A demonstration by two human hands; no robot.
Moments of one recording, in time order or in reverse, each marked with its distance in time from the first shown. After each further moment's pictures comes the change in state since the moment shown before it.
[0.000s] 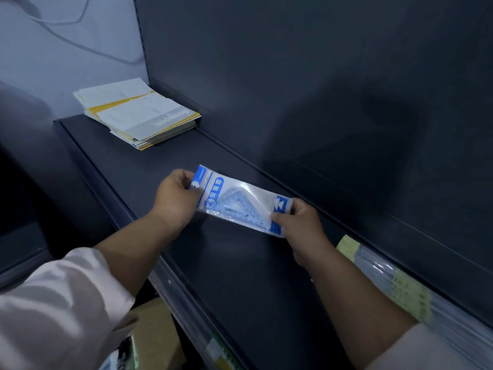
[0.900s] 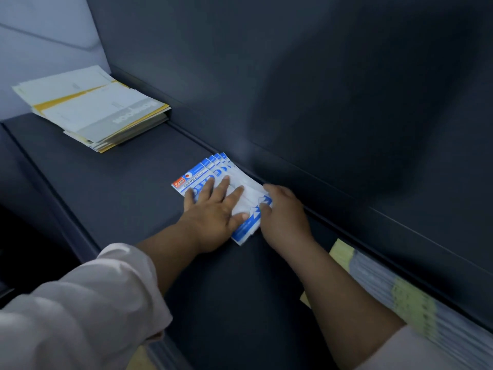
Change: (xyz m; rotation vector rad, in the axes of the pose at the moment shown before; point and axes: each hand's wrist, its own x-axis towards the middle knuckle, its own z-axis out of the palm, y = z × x) left_hand 0.010 -0.012 0.084 1.115 -0.580 0.433; right_hand 0.041 -0.004 -0.006 -0.745 -0.007 -0.186
